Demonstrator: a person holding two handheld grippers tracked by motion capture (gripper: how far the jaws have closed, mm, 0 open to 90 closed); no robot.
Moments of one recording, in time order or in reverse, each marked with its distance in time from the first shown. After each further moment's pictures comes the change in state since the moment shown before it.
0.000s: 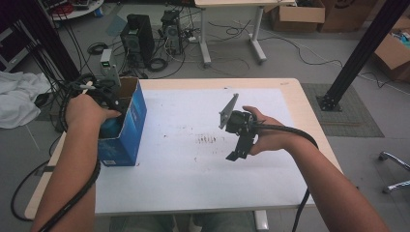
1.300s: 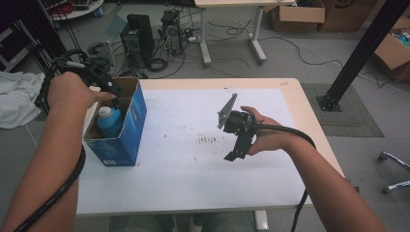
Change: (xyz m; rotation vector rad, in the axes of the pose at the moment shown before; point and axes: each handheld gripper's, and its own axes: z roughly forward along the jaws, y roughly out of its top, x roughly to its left) left arm -0.007 -0.014 -0.071 -0.073 0.065 0.061; right arm -0.001 0.003 0.002 -0.016 0.013 -0.004
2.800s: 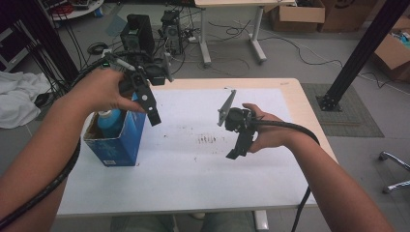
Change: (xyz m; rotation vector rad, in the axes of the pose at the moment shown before) left arm -0.127 -0.021 -0.028 -0.014 -0.171 0.915; right arm 0.000 0.006 -0.011 0.058 -0.001 0.022
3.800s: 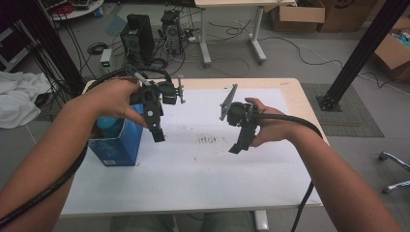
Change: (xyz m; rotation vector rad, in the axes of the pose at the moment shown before) left arm -0.017 0.015 0.029 0.052 -0.085 0.281; right arm -0.010 0.000 -0.011 0.028 -0.018 0.004
